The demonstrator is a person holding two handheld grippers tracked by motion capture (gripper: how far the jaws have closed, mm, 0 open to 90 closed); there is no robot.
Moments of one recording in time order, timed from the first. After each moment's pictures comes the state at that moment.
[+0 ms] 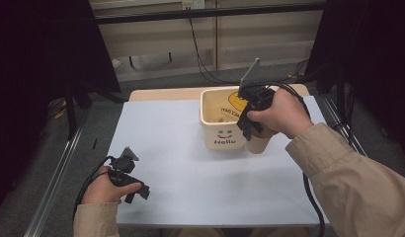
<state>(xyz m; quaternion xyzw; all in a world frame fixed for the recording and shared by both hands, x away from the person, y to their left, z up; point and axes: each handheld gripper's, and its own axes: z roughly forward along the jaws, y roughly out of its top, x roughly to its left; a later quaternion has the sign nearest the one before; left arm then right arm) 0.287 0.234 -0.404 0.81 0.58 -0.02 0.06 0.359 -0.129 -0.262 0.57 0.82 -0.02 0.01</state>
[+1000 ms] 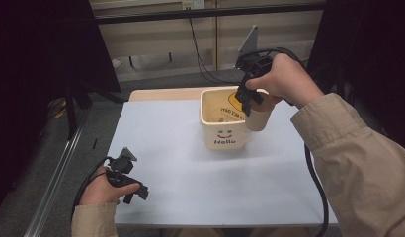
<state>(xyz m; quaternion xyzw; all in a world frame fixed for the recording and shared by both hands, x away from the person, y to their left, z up) 0.285 0.237 -0.403 0.81 0.58 -0.02 0.07 0.393 -0.128 -0.207 0.56 0.82 -0.02 0.01</state>
